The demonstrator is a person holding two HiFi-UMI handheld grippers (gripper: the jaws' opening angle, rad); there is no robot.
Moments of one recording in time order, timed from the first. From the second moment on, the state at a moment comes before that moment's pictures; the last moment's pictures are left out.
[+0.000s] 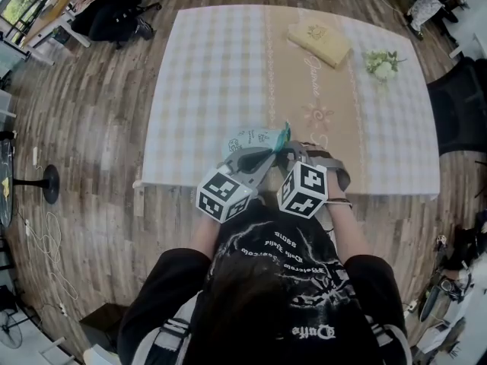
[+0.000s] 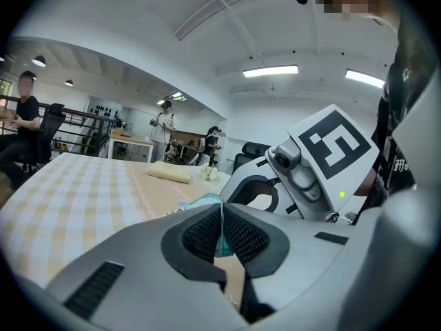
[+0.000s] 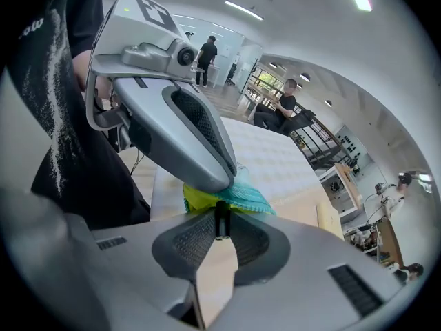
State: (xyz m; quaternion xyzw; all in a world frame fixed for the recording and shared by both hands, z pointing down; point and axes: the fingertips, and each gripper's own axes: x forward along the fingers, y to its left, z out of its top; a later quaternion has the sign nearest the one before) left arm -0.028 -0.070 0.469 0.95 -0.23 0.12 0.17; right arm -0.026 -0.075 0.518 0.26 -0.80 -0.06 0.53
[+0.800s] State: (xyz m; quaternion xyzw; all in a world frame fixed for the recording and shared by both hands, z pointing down) left arm -0.044 -0.078 0.473 0.93 -0.27 0.10 0.22; right arm -0.019 -0.081 0.501 0.32 -0.81 -0.05 0.48
